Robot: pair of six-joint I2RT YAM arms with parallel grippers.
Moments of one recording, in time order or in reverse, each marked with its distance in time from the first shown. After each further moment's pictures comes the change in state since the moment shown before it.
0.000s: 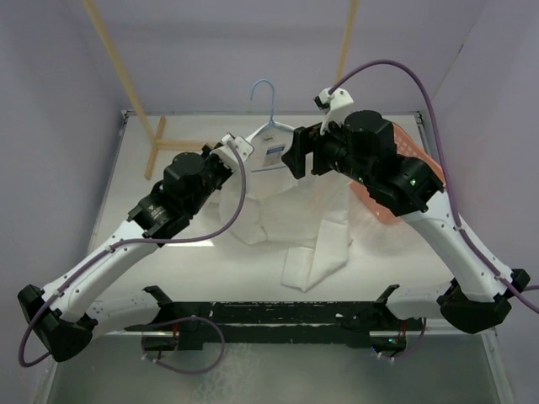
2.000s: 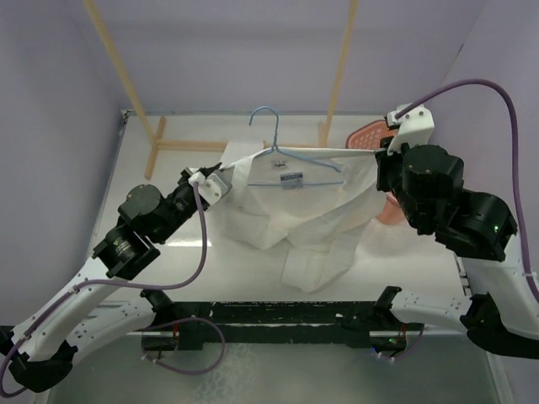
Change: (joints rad) left arm -0.050 -0.291 -0.137 0.060 0.238 0.092; right arm 0.128 -0.214 0.078 -0.298 0.694 -0.138
